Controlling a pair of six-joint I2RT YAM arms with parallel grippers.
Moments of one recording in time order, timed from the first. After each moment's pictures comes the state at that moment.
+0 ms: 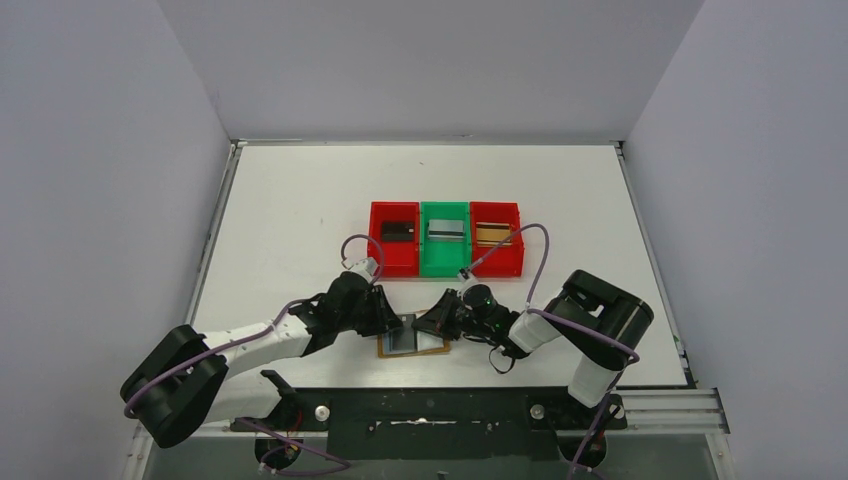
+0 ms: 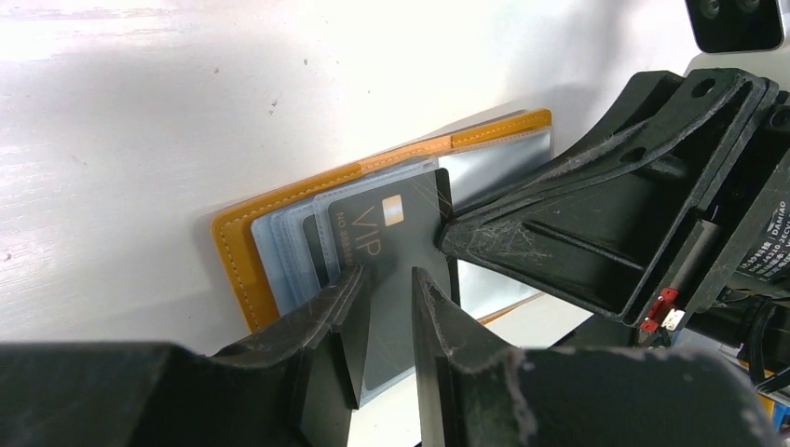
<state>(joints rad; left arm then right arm) -0.74 1.22 0.39 0.06 0.11 -0.88 0.86 1.71 0.37 0.82 -0.21 1.25</state>
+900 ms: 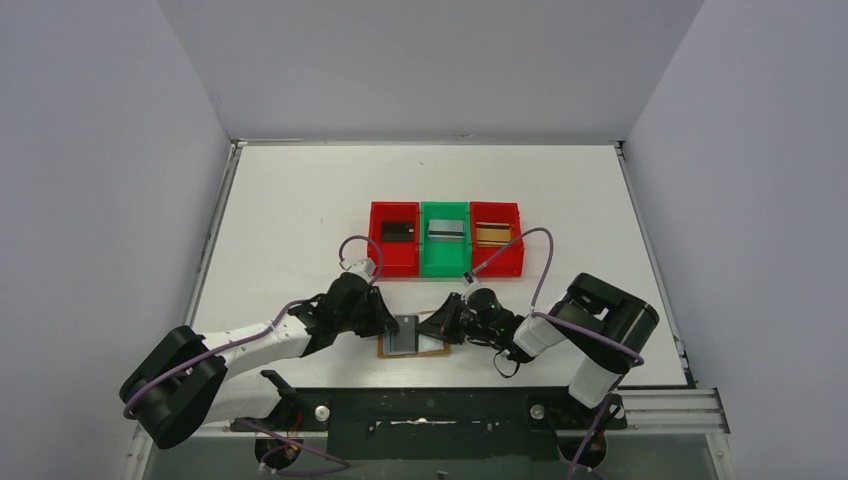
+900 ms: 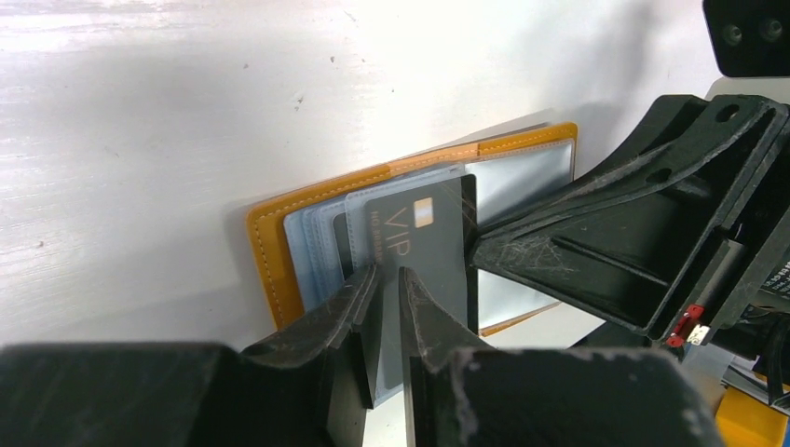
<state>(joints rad) -0.74 1.22 0.39 0.04 0.09 -0.88 0.86 1.69 0.34 0.84 -0.22 1.27</state>
